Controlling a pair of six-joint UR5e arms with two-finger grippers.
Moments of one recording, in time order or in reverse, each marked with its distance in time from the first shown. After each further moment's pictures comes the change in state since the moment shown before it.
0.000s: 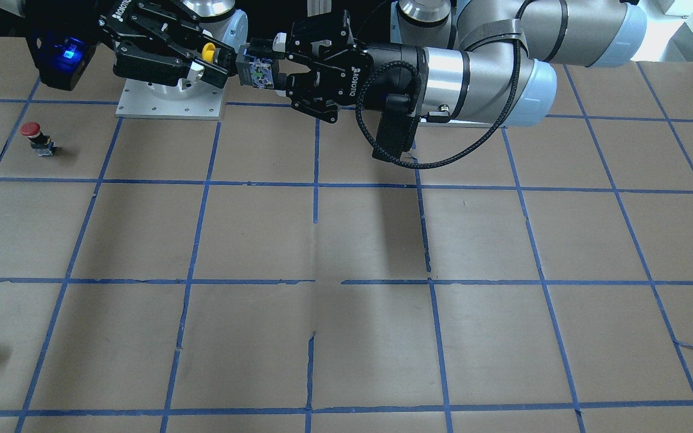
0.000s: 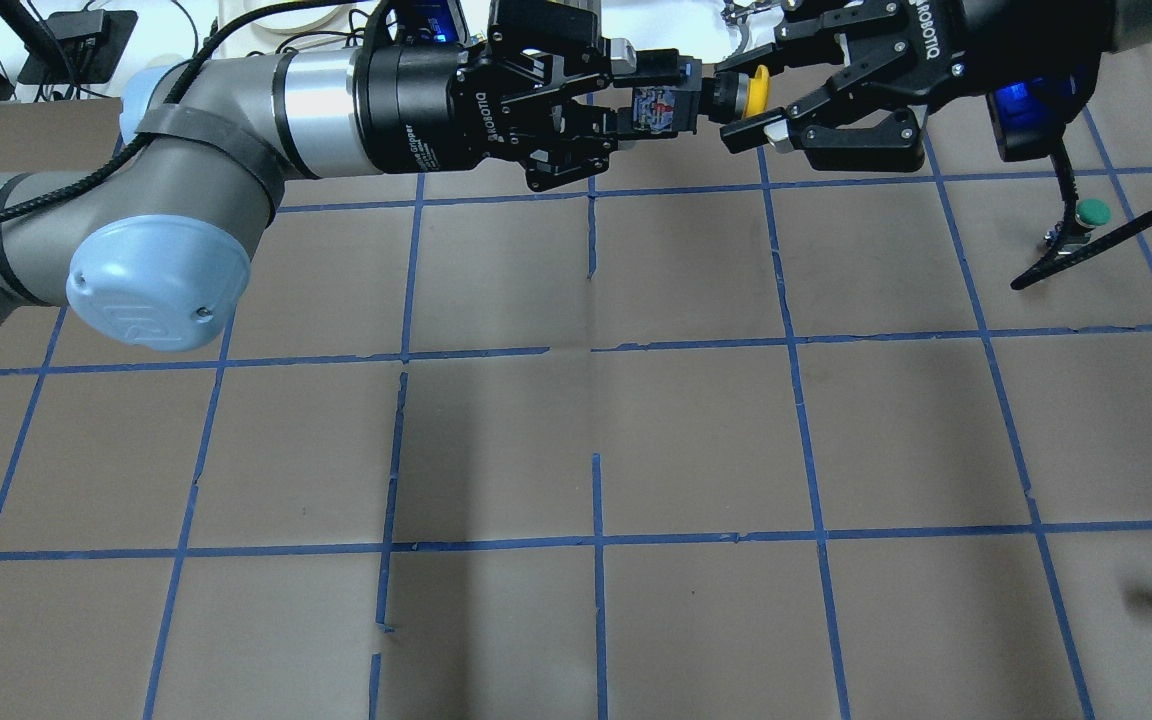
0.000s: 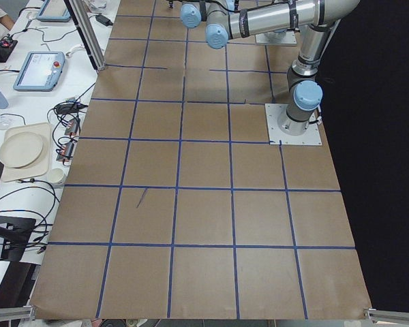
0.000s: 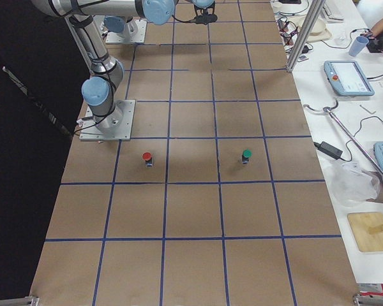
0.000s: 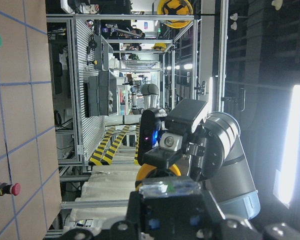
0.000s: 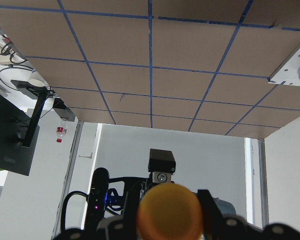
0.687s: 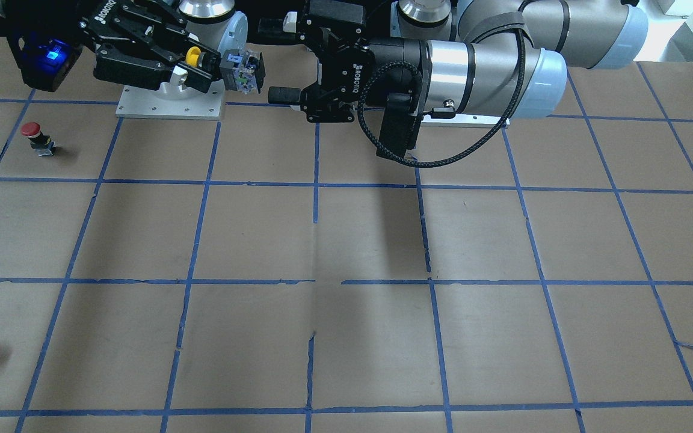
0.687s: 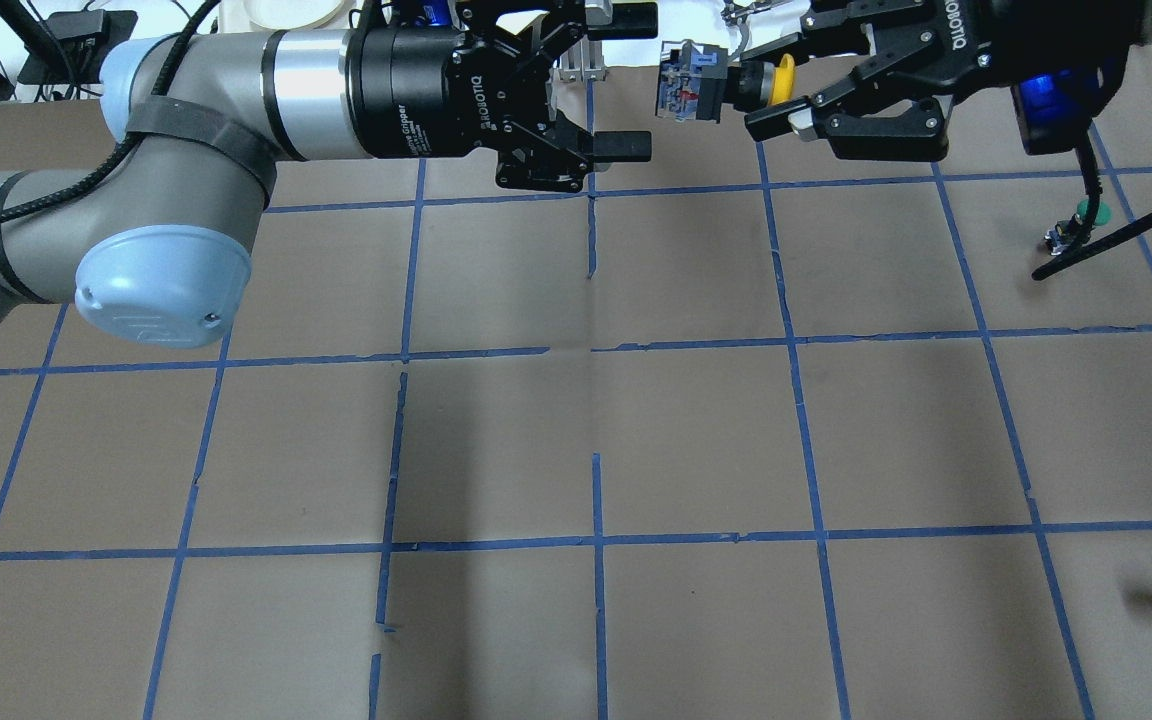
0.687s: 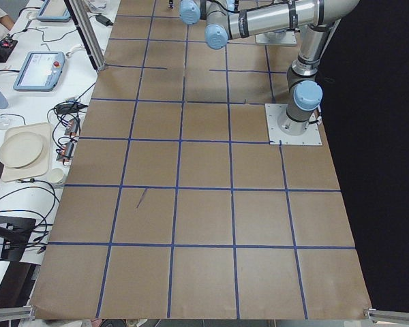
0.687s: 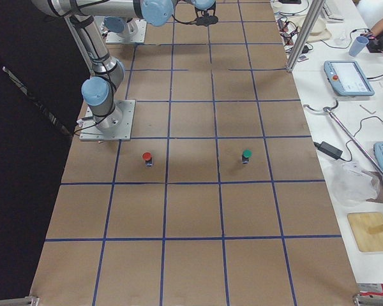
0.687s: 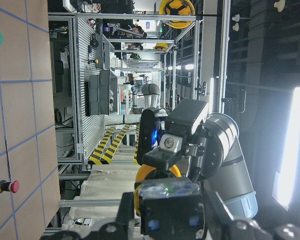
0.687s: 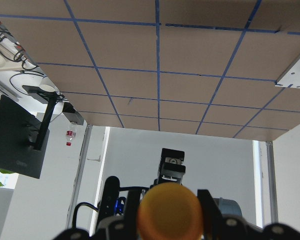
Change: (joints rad) left arm 0.008 -0.006 0.004 0.208 0.081 -0.258; right arm -0.055 0.000 -0.004 -0.010 -0.012 -0.001
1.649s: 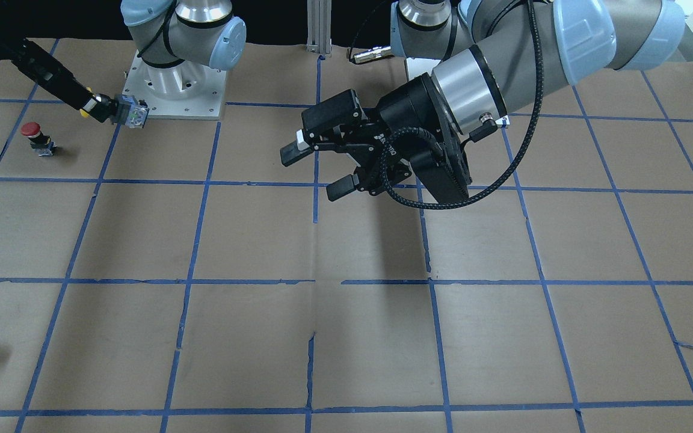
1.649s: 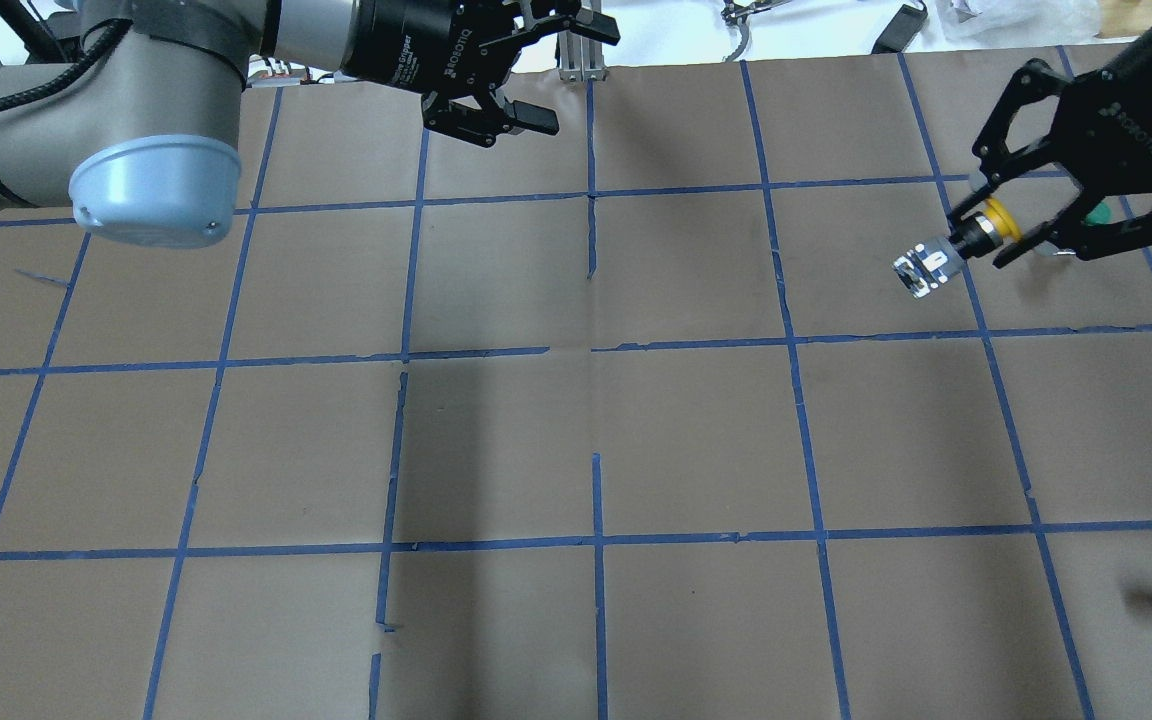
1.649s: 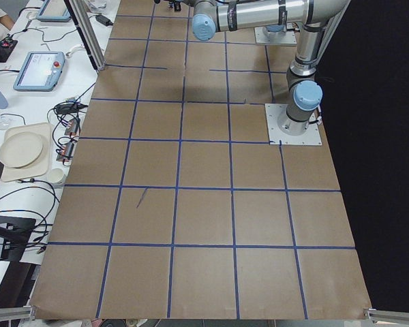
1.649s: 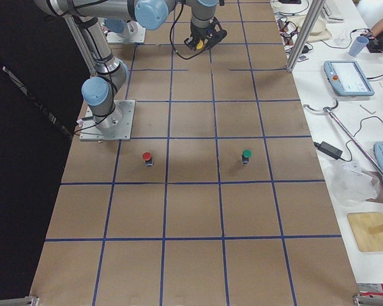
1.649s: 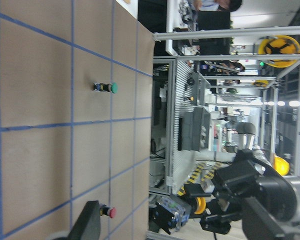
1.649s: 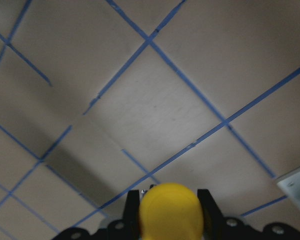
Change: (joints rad) left arm -0.002 -0.068 0.179 0.165 0.658 -0.247; right arm -0.075 0.006 -0.017 -0.033 -0.755 -0.828
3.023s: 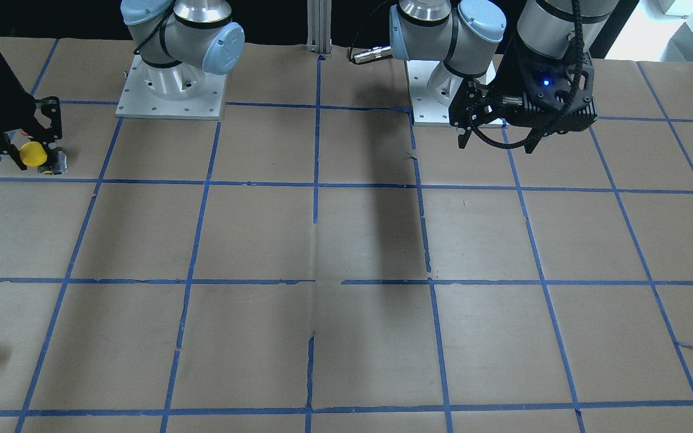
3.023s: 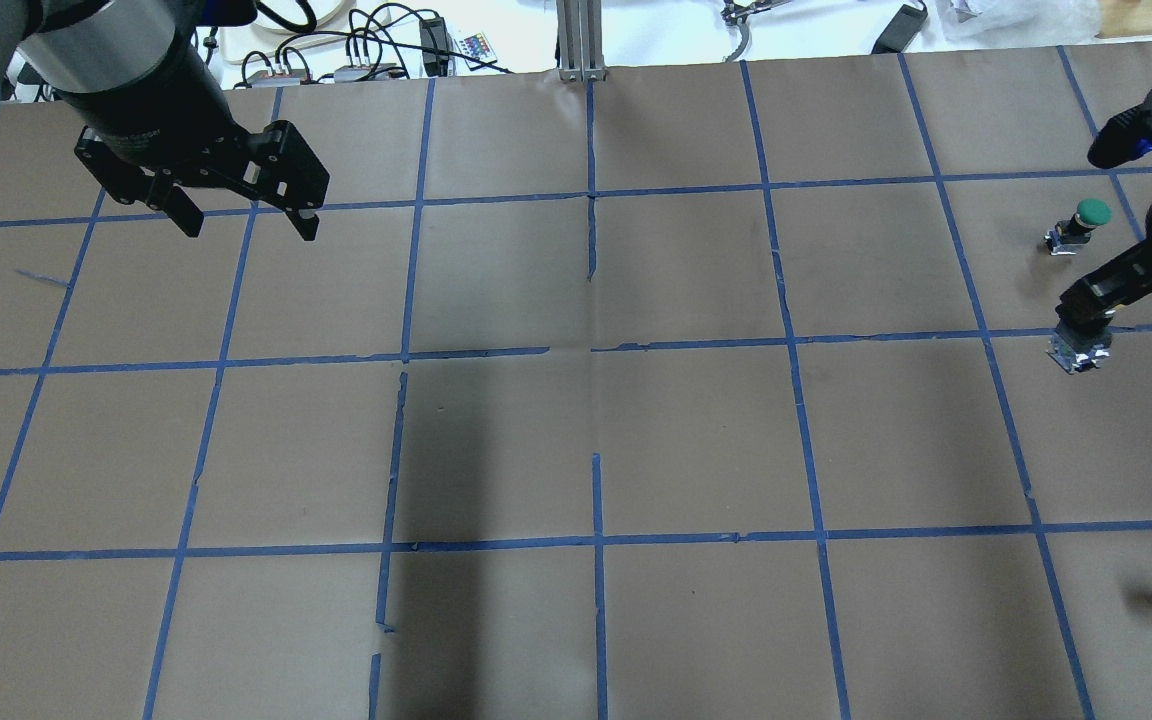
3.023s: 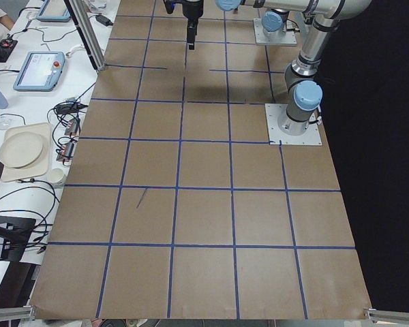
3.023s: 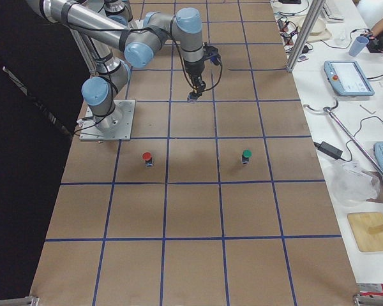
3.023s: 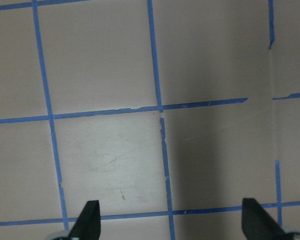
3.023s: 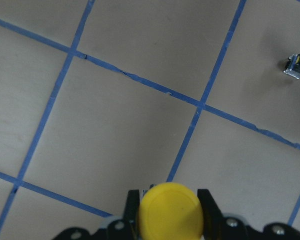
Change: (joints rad) left arm 0.063 0.153 0.105 -0.600 0.895 0.455; right arm -0.135 -0.095 0.407 -0.645 -0.246 -1.226
